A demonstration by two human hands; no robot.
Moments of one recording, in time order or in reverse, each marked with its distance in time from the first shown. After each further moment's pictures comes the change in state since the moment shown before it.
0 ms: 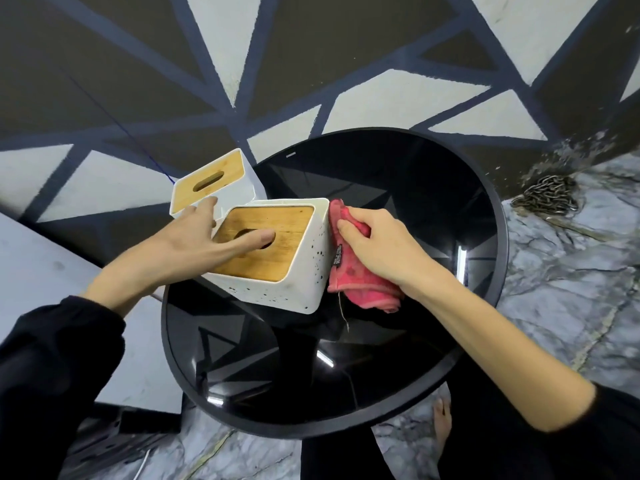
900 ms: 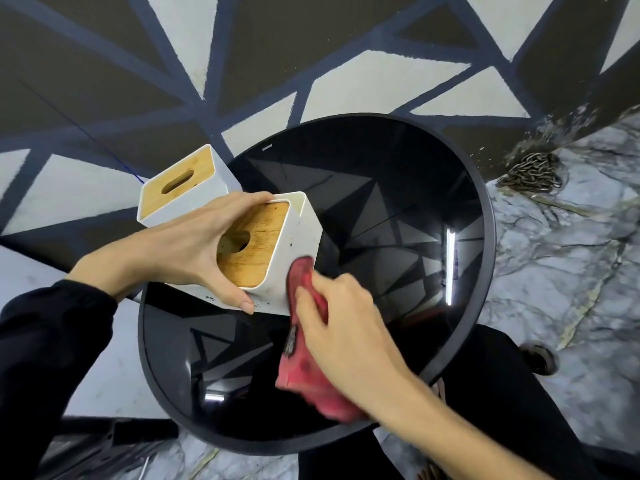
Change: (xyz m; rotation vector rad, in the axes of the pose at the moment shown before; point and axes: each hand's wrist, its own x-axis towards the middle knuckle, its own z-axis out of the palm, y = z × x) left_hand 0.038 0.009 0.005 0.149 -0.240 0.701; right_hand -0.089 -0.022 0.044 0.021 -0.034 0.092
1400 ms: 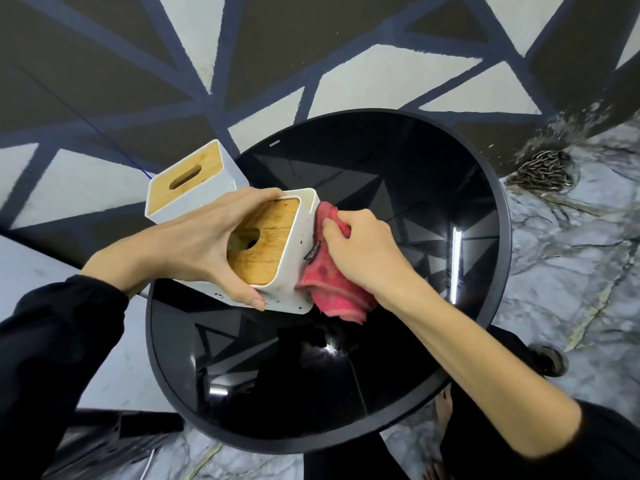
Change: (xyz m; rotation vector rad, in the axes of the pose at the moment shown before) left_hand 0.001 -0.002 0.001 0.013 0.009 -0.009; right_hand 0.092 0.011 -0.022 0.080 0.104 0.121
